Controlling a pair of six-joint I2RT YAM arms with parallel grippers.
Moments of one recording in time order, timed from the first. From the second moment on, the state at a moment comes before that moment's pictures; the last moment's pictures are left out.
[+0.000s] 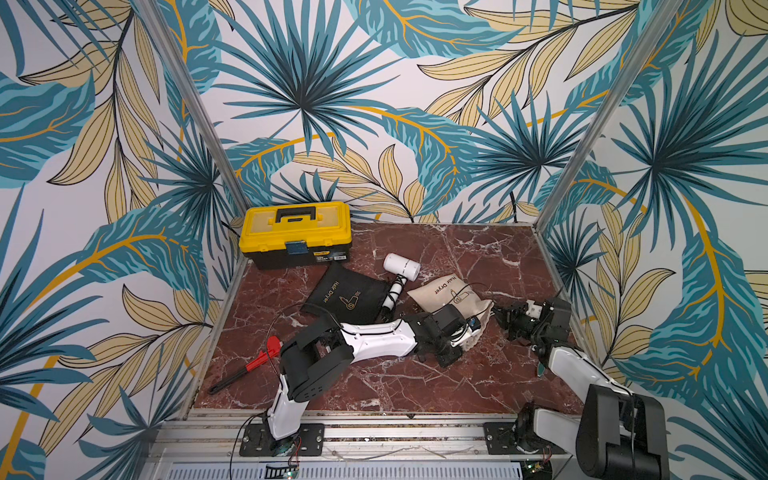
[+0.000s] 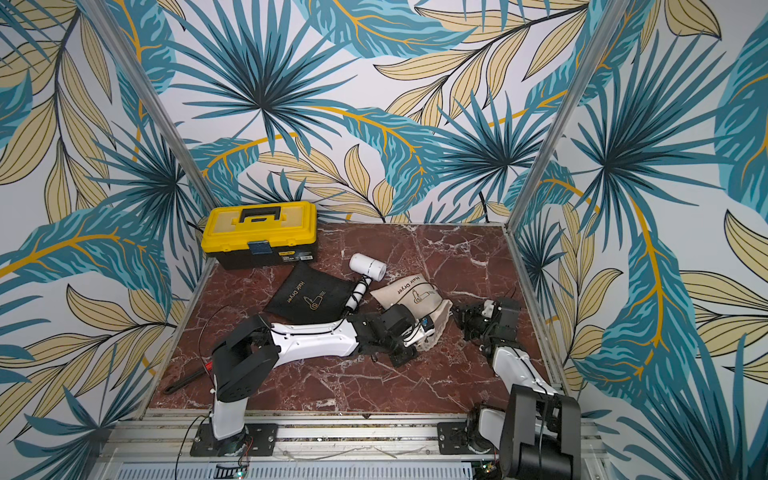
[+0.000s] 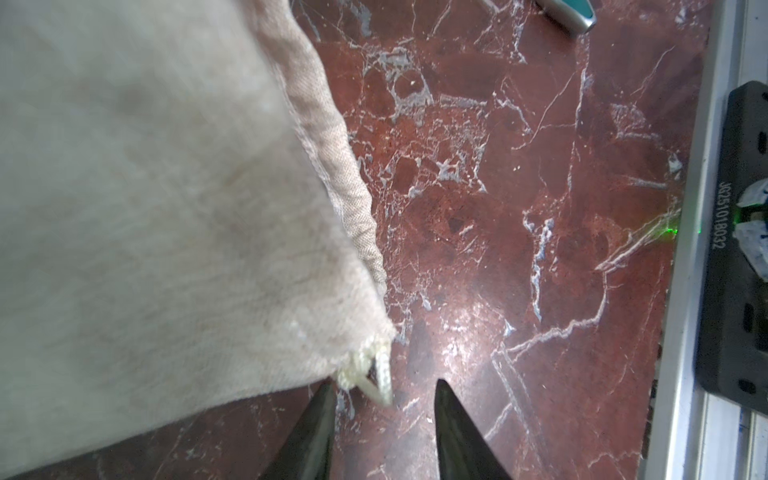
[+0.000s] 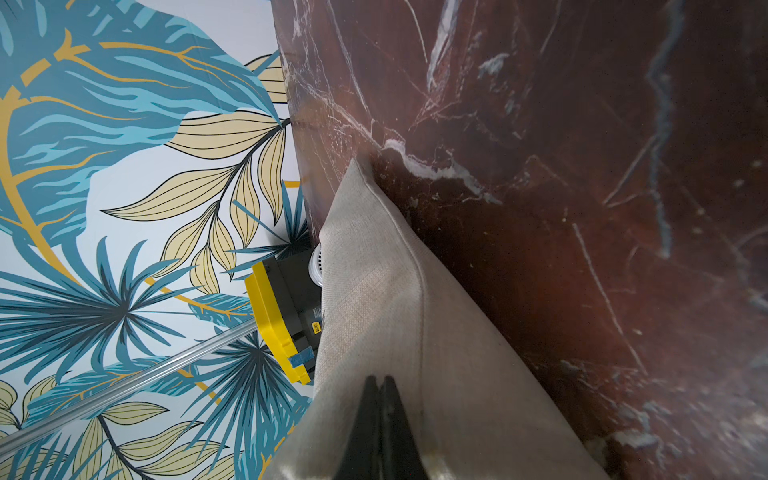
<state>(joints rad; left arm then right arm) -1.08 1.97 1.35 -0.29 0.14 0.01 -0.27 1.18 0.40 0.16 -0.67 1.30</state>
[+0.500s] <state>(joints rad) -1.08 1.99 1.40 -0.31 0.15 0.03 -0.27 1.18 0.40 0.16 -0.67 1.30</state>
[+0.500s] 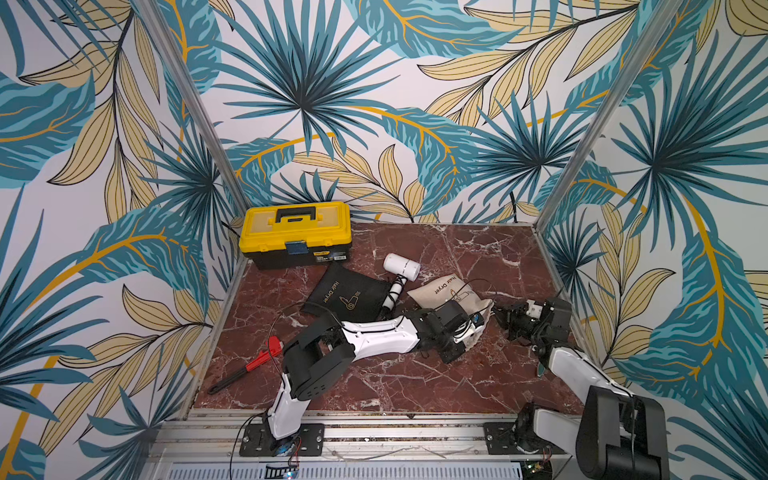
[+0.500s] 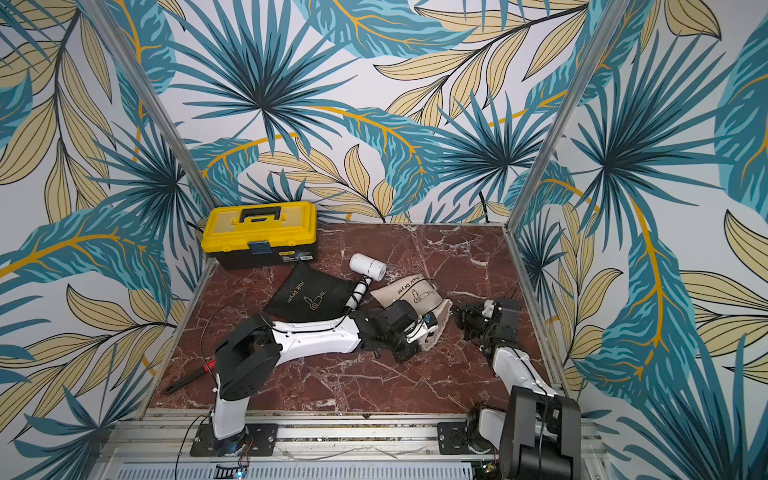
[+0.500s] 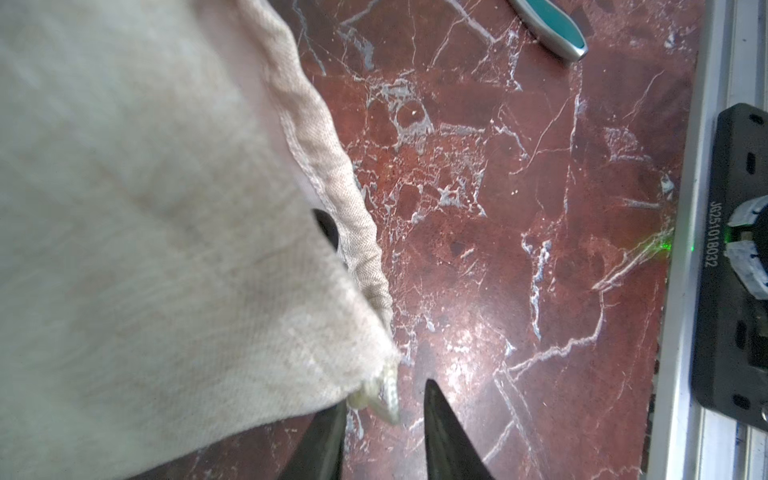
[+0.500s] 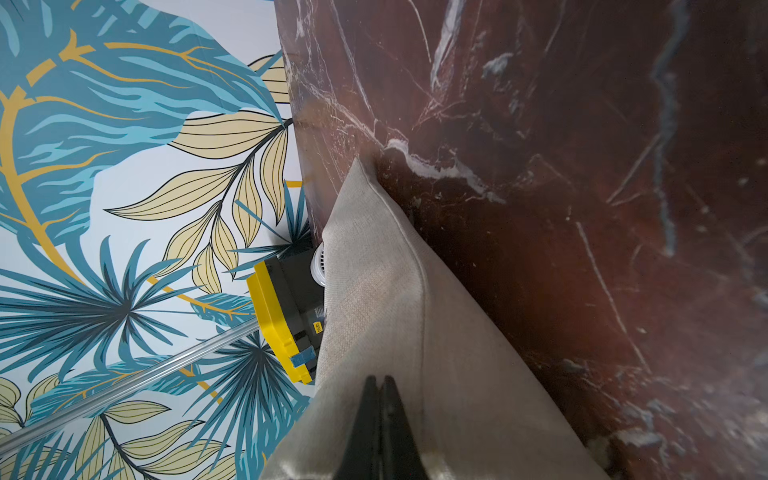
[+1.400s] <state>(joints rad) -1.07 2.01 1.40 -0.31 0.12 0.04 -0.28 1.18 0.40 0.17 -0.67 1.33</state>
